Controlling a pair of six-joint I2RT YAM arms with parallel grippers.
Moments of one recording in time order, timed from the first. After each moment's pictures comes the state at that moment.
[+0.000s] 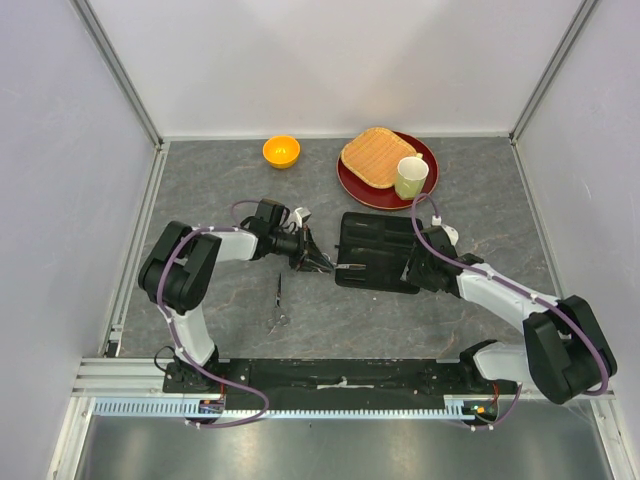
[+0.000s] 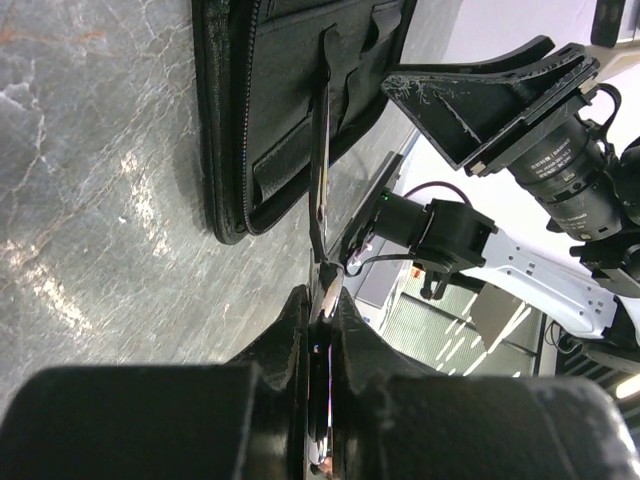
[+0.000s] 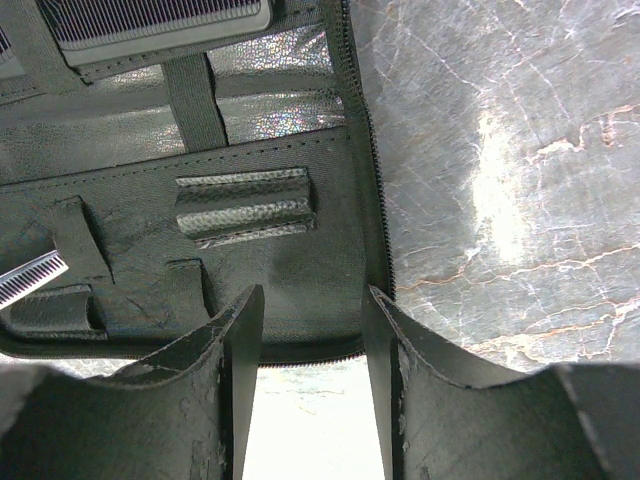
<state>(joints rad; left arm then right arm) -0.42 1.85 0.87 0.10 0.96 -0.85 0.41 1.28 0.58 -0.32 0.15 0.75</state>
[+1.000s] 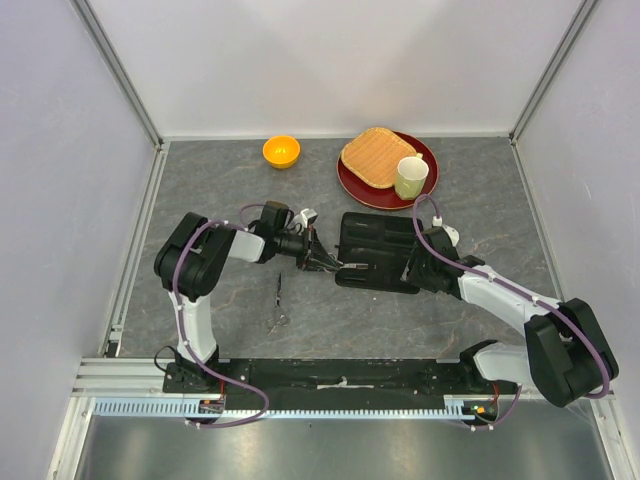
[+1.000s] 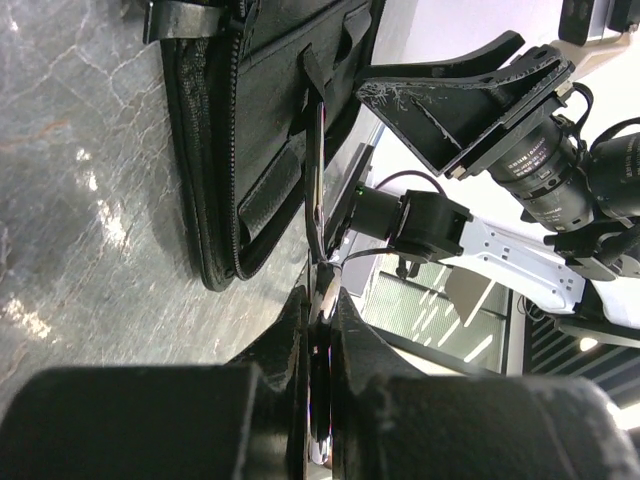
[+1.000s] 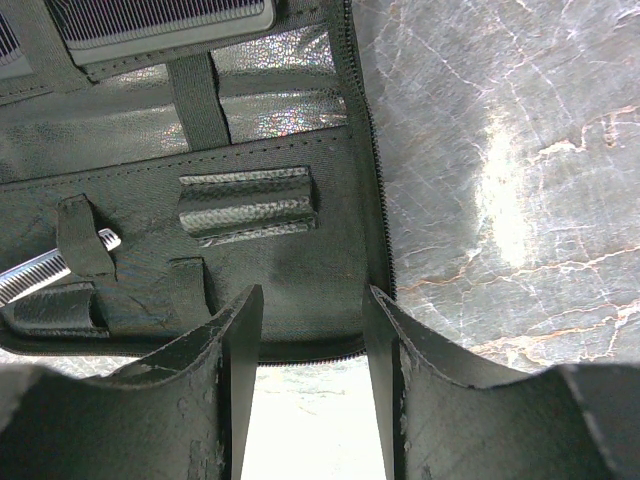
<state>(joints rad) -0.43 1.96 0.87 0.32 1.05 -0.95 0.41 1.26 0.56 -0.31 0.15 0.75</state>
